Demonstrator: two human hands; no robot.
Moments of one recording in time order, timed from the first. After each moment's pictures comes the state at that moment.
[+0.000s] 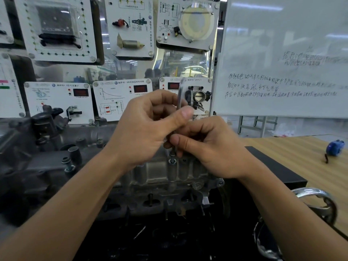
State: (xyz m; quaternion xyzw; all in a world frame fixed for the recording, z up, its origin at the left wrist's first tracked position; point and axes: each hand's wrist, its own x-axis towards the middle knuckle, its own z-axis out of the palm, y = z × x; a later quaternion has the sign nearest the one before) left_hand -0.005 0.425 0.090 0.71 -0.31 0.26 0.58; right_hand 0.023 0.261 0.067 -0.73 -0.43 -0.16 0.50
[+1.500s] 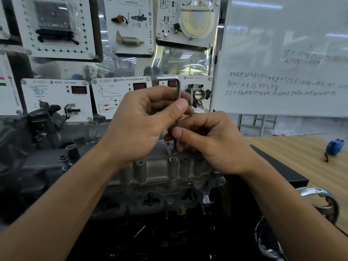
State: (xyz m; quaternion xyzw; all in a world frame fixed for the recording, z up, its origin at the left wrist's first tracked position) left_hand -0.005 0.429 0.091 0.71 -0.33 0.25 0.57; right_hand 0.034 0.262 0.063 -0.70 -0.44 -0.14 0.54
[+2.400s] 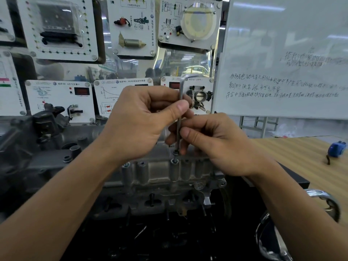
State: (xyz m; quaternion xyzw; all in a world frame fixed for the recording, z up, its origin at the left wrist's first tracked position) left_hand -0.011 0.432 0.100 0.71 -0.34 0.28 0.54; right_hand 0.021 0.258 0.075 -0.73 -0.45 -0.10 0.50
